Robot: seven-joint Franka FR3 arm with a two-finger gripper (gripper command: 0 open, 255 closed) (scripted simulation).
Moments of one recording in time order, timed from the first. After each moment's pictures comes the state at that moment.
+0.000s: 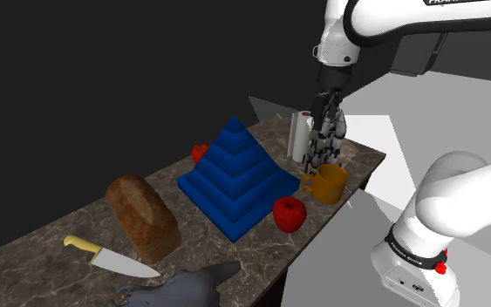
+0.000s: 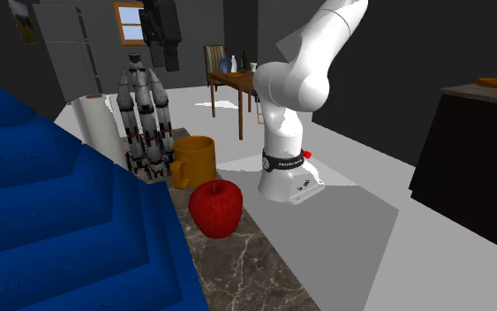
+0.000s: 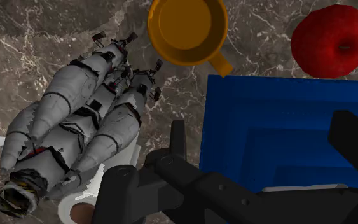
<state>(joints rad) 0.01 -0.76 0.06 -2.42 0.07 1.64 -0.06</state>
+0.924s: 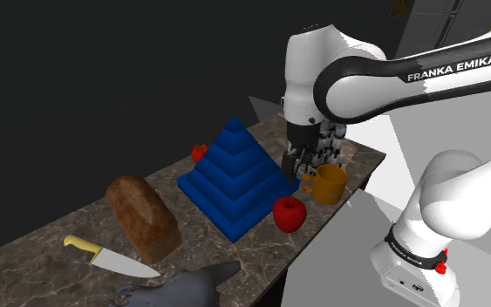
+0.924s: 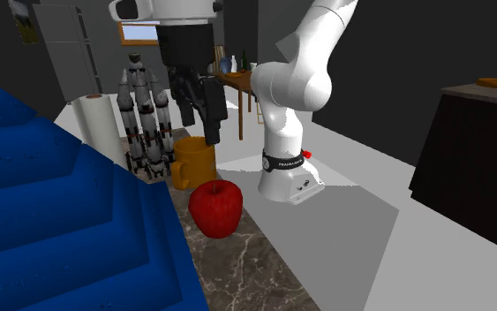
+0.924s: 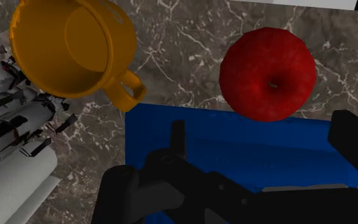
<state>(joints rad) 0.13 -0.68 0.34 -2.57 0.20 1.85 0.19</state>
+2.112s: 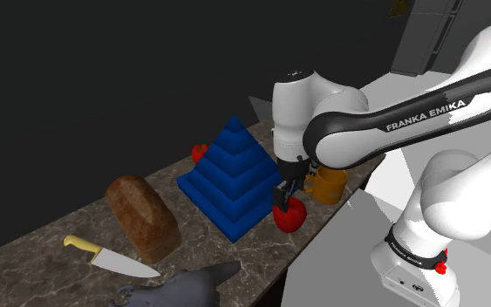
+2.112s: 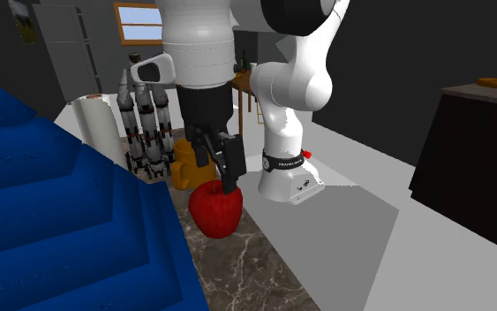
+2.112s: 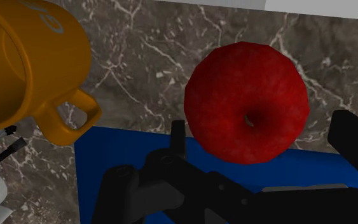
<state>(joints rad) 0.16 -0.57 0.46 -2.66 0.24 2.04 0.27</state>
